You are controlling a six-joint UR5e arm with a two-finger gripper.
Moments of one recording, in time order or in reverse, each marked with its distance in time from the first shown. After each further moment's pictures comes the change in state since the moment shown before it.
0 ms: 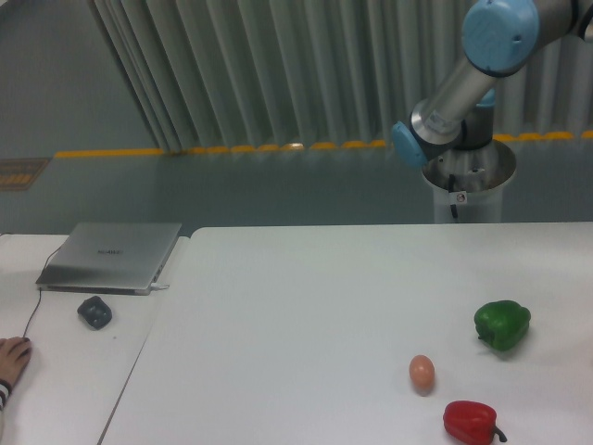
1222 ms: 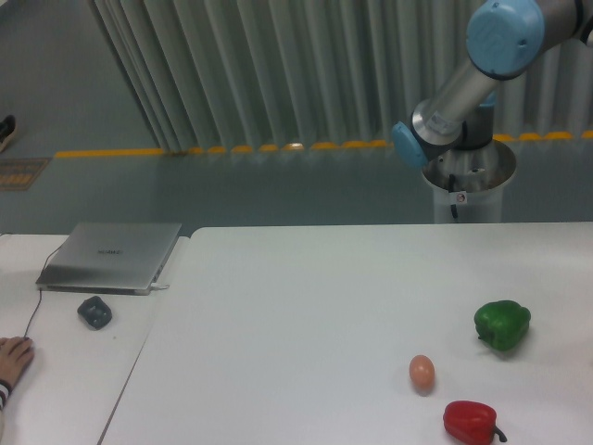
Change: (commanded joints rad) arm 0.006 0.005 -0.029 -0.005 0.011 0.003
